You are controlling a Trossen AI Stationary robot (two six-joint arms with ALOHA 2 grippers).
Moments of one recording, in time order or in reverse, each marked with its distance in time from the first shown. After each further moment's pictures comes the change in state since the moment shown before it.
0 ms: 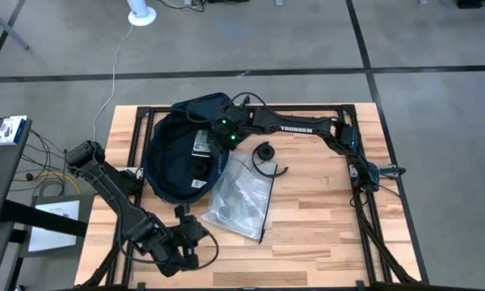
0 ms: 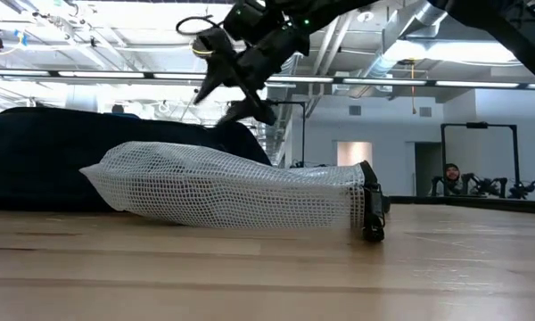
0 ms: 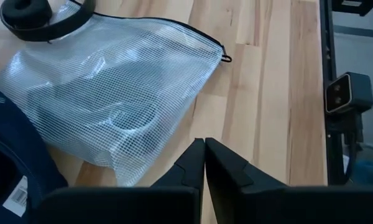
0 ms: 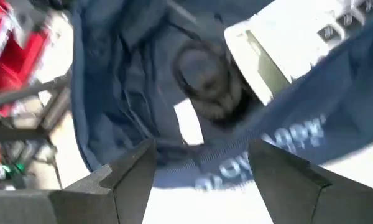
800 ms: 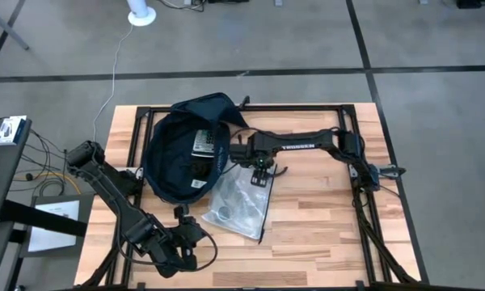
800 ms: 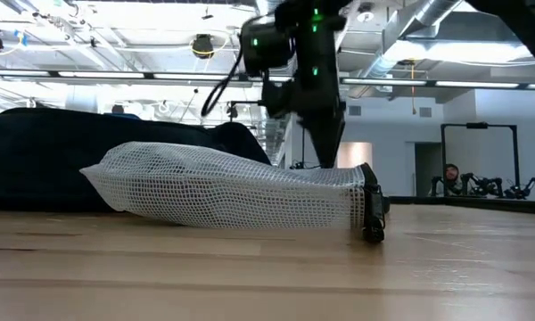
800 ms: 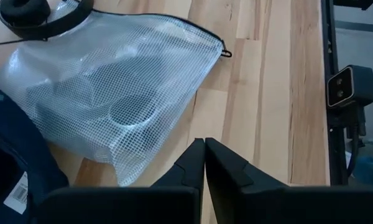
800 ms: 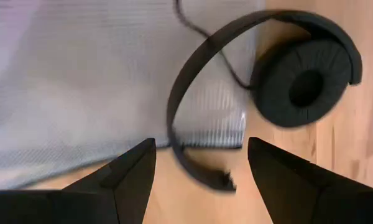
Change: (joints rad) left arm -0.009 0.002 -0.010 -0.003 0.003 -0.005; right arm 0.161 -0.051 -0.178 -0.632 0.449 -0.398
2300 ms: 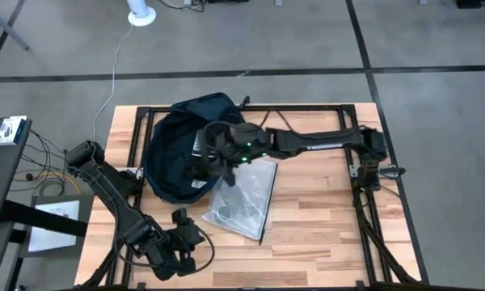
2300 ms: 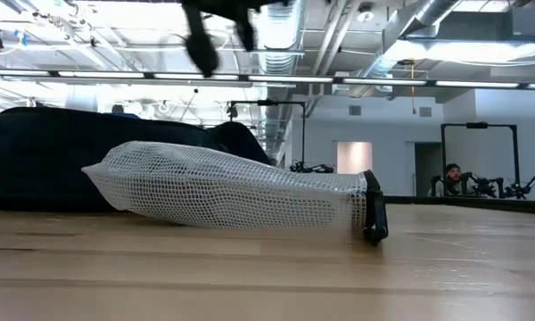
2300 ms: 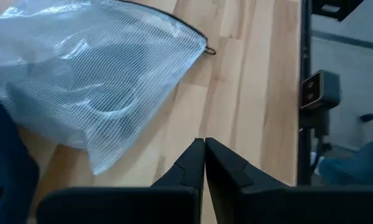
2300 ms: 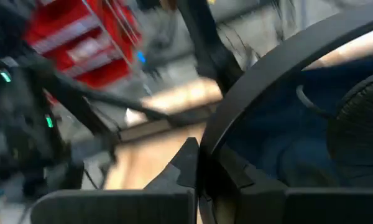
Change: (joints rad) left arm -0.020 -0.007 0.007 0.030 0.038 -0.081; right arm 0.041 -0.231 -0.171 1.295 -0.336 0.152
